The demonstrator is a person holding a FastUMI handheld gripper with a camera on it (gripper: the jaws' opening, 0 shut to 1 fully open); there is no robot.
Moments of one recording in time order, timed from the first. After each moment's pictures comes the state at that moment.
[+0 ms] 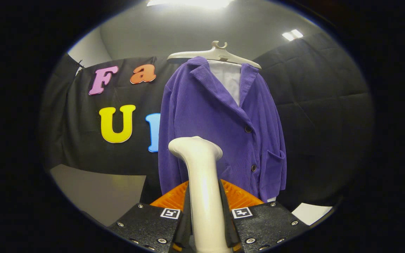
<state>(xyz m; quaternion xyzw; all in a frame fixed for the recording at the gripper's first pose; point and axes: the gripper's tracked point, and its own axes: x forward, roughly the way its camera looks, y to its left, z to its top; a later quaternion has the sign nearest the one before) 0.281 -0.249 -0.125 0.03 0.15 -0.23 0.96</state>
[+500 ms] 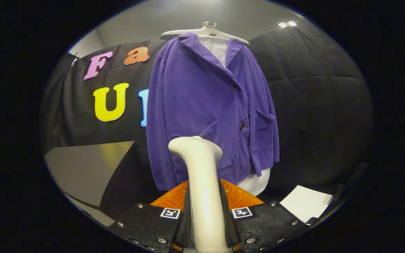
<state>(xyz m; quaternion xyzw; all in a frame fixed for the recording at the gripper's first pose) 0.225 -0.256 -0.217 0.05 0.22 -0.26 0.94</state>
